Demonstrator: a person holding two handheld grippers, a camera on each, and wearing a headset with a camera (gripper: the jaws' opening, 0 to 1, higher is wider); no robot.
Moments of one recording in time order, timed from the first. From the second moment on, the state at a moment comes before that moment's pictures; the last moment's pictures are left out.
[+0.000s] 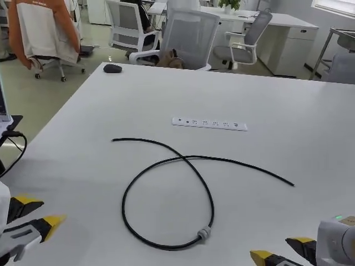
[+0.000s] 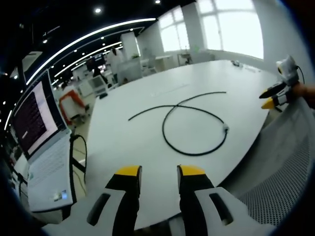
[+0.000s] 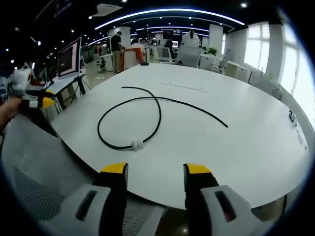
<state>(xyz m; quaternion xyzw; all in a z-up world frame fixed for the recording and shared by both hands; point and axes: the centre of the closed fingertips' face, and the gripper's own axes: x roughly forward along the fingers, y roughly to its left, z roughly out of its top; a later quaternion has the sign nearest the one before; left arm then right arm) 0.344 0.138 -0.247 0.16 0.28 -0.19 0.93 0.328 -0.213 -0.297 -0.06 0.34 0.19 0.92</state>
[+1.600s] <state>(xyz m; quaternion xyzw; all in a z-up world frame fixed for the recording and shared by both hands) 0.398 -0.064 -0.317 0.21 0.34 -0.43 0.81 0.326 -0.214 -0.298 -0.06 0.34 0.19 0.92</state>
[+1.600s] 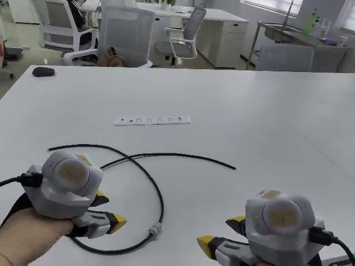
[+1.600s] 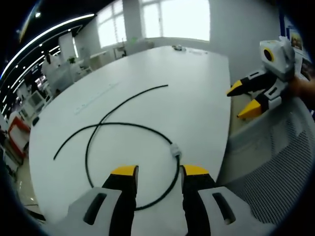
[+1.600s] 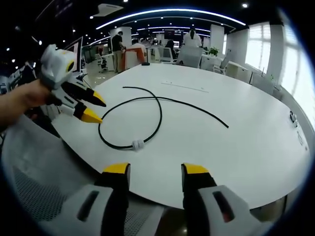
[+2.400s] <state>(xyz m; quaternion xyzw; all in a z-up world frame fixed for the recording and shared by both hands) 0.404 -0.130 -0.413 0.17 0.37 -0.45 0.80 0.330 -0.223 -0.296 -0.06 0.34 0.17 0.92</state>
